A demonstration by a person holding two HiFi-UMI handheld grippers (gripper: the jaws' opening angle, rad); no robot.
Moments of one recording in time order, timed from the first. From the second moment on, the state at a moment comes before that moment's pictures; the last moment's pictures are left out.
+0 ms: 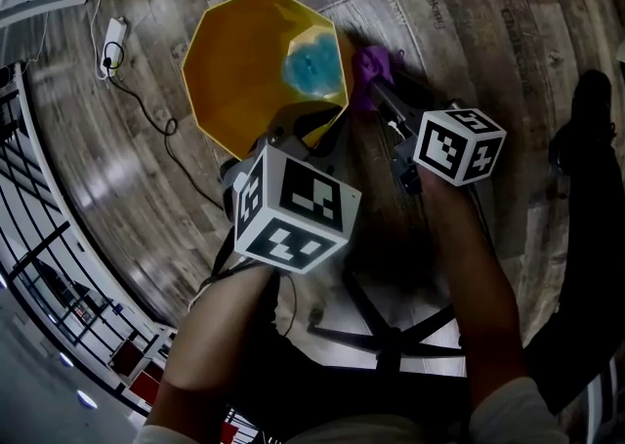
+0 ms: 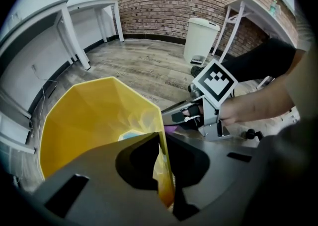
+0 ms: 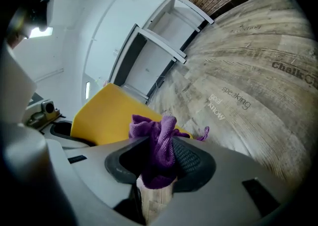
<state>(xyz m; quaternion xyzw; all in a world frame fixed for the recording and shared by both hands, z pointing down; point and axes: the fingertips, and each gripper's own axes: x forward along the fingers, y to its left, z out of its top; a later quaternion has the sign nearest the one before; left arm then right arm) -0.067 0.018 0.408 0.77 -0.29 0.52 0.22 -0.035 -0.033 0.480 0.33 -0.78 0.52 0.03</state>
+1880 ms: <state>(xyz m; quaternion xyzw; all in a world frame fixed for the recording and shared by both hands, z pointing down) -0.176 0.068 0.405 0.75 -0.18 0.63 0.10 0.004 0.005 0.534 0.41 -0.74 0.49 0.23</state>
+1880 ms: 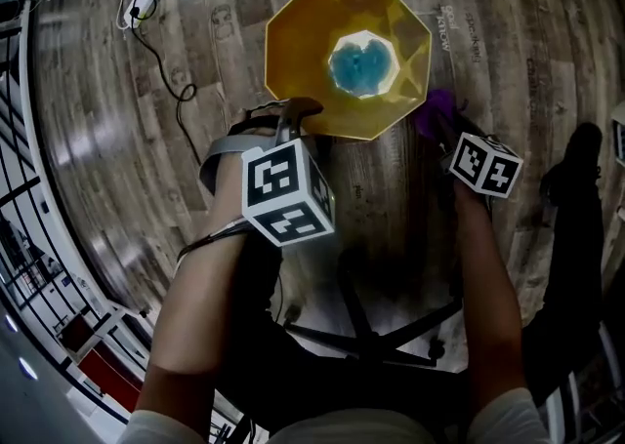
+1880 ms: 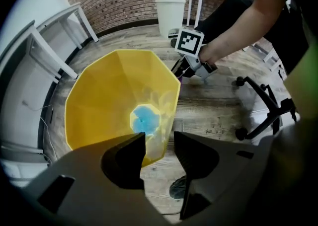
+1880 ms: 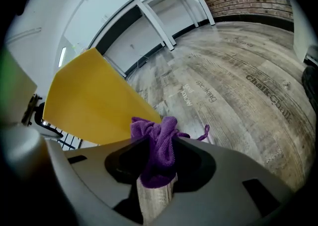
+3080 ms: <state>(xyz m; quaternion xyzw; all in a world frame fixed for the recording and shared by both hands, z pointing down) -0.116 0.077 0.399 0.77 -0.18 0.57 0.22 -0.015 -0.008 0.421 0.36 -0.74 0.57 -0.01</state>
